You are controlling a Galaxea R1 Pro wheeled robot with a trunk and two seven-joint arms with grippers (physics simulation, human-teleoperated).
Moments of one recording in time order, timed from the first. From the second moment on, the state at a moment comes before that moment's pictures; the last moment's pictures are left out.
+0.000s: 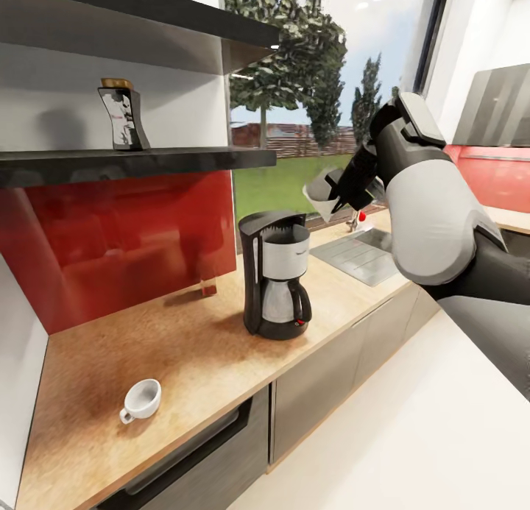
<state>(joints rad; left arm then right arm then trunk) 0.03 0.08 -0.01 0.02 0.06 0.09 0.13 -1.80 0.17 -0.51 -0.50 -1.24 0.72 -1.56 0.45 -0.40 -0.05</state>
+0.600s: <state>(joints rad) 0.03 0.08 -0.01 0.02 0.06 0.09 0.13 -1.77 0.17 -0.51 -0.50 -1.24 0.72 -1.55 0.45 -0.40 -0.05</state>
